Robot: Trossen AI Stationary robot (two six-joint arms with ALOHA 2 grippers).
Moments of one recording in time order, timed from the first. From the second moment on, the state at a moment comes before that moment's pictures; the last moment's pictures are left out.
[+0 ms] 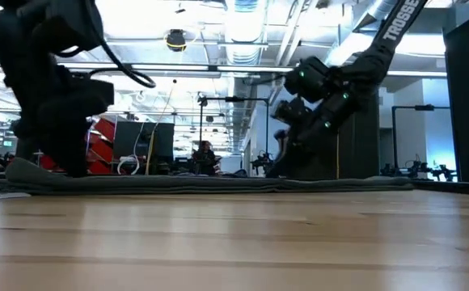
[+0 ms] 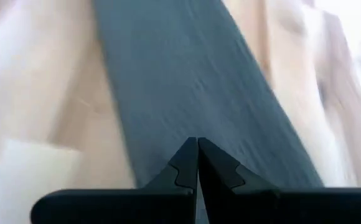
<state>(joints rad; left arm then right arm) -0.32 1.32 0.60 -0.64 -0.42 -1.13 -0.32 1.79 0.81 0.21 -0.21 -0.47</state>
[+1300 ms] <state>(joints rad) -0.45 1.39 0.55 -0.94 -0.48 -1.38 -0.07 1.93 0.86 0.53 -0.27 -0.29</state>
